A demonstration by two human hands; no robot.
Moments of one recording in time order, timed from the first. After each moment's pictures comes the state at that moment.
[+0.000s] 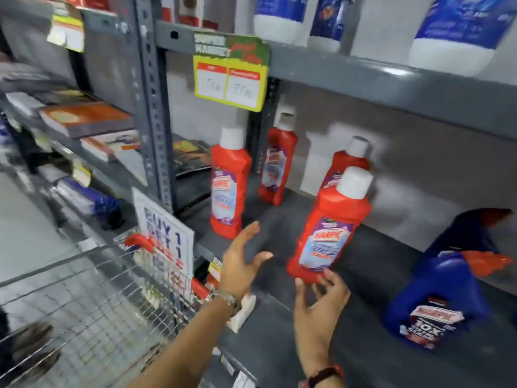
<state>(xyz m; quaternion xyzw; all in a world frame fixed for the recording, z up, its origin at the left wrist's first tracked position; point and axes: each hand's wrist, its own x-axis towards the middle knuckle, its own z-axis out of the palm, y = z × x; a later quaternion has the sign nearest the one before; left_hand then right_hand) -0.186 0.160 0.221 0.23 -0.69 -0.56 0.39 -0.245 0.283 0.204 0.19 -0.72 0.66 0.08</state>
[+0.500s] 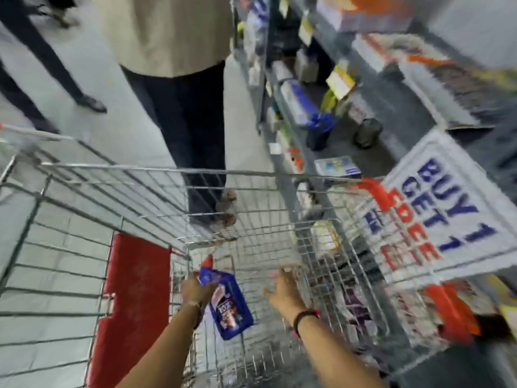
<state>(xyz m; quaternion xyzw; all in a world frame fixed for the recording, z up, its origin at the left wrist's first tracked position) 0.217 0.065 -0.033 0.80 -0.25 -0.47 0.28 0.039 0.059 -0.004 0.54 -0.71 0.07 -0.46</state>
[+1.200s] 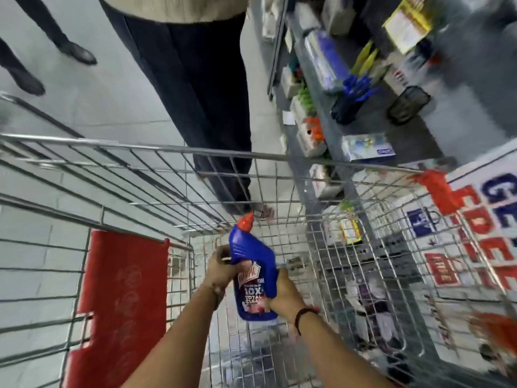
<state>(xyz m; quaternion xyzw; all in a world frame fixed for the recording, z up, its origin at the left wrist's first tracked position) 0.206 0.010 -0.089 0.67 -0.20 -0.61 0.38 0.059 0.029 -0.100 0.52 -0.67 0.02 -0.54</state>
